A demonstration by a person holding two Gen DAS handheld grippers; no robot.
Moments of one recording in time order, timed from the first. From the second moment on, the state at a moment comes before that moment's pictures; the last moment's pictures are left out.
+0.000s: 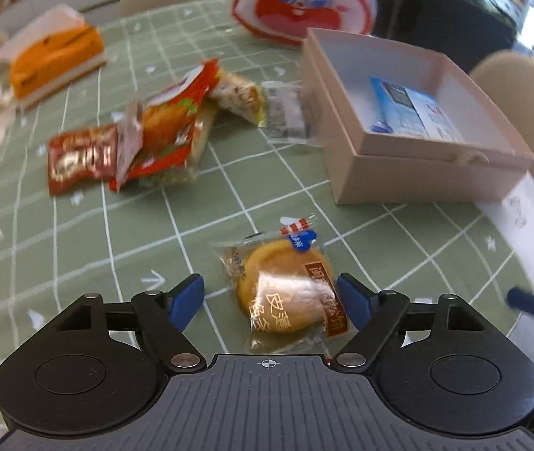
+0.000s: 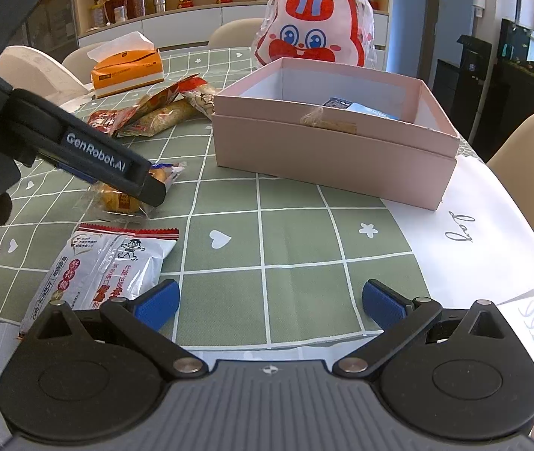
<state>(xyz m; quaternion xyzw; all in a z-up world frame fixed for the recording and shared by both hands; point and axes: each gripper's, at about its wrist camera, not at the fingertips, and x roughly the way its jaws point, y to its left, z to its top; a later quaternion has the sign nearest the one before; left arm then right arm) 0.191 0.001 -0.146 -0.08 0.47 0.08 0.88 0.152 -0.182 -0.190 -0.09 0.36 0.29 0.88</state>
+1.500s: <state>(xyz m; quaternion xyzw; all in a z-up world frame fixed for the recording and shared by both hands) 0.099 0.024 -0.088 -0.17 0.44 -0.16 0.87 0.110 -0.182 -0.052 -0.11 0.37 0.22 0.90</state>
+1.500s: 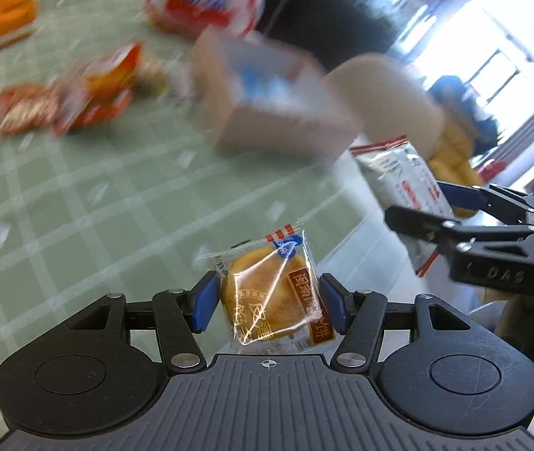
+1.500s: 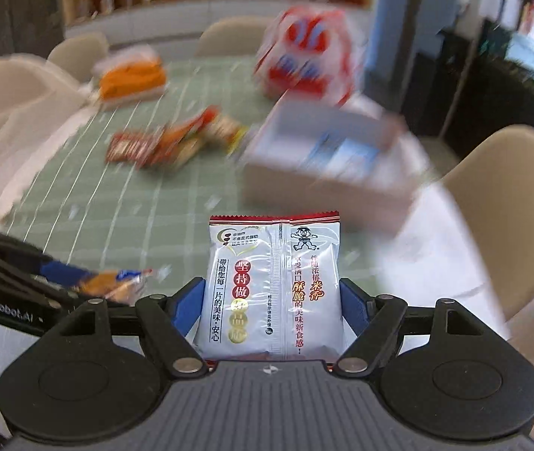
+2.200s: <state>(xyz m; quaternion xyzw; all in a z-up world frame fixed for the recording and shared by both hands) 0.353 -0.095 -0.103 -0.05 0.43 -0.09 0.90 0.280 -0.279 0.006 -0.05 0.27 0.18 0.95</state>
